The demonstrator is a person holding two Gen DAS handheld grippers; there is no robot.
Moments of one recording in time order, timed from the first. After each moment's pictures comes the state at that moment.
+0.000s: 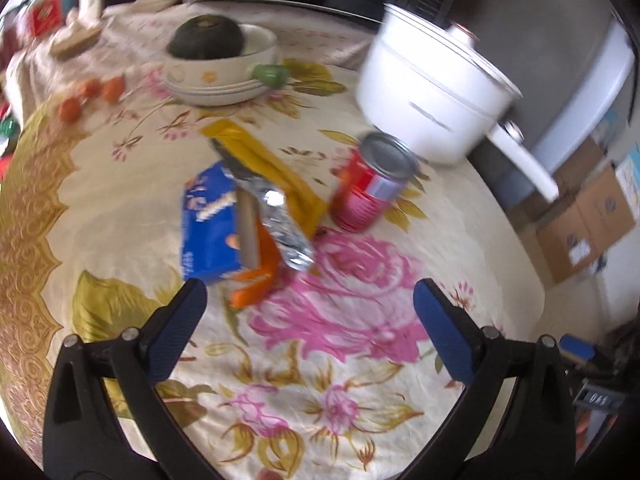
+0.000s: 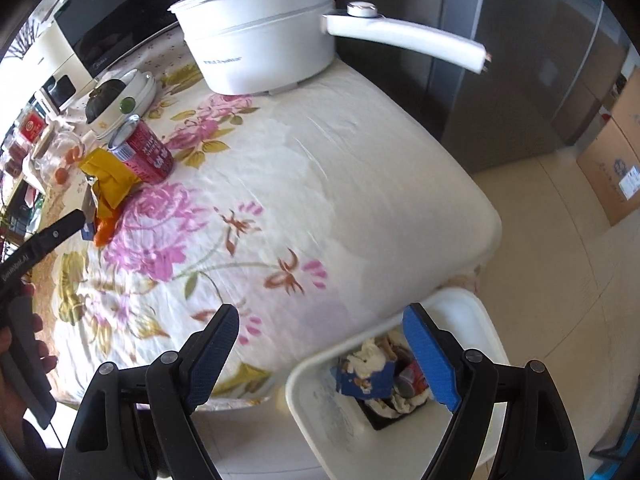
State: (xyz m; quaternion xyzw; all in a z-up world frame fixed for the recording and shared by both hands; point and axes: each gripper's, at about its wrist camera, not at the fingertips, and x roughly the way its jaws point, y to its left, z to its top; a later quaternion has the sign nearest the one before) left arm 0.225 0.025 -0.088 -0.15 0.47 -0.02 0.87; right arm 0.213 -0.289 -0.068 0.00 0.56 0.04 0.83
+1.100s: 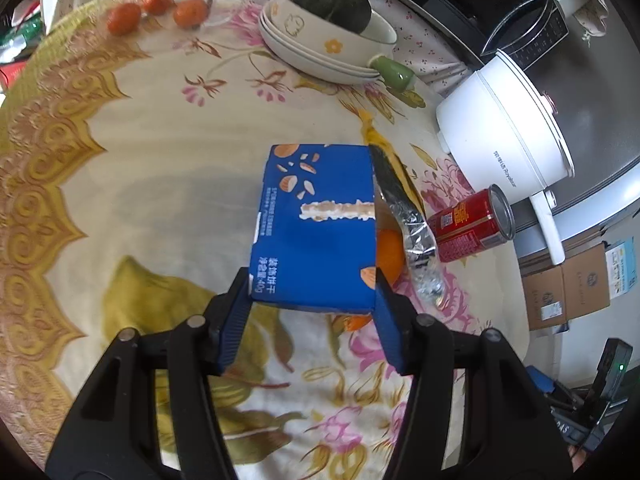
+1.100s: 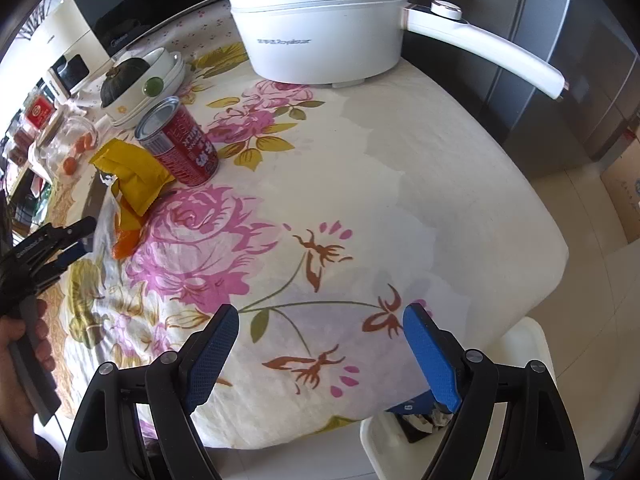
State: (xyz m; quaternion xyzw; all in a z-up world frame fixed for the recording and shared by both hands) left arm 0.231 0.111 -0.120 -0.26 0.50 0.00 0.82; right arm 0.237 -0.221 -0.091 -0.01 0.57 0.06 0.82
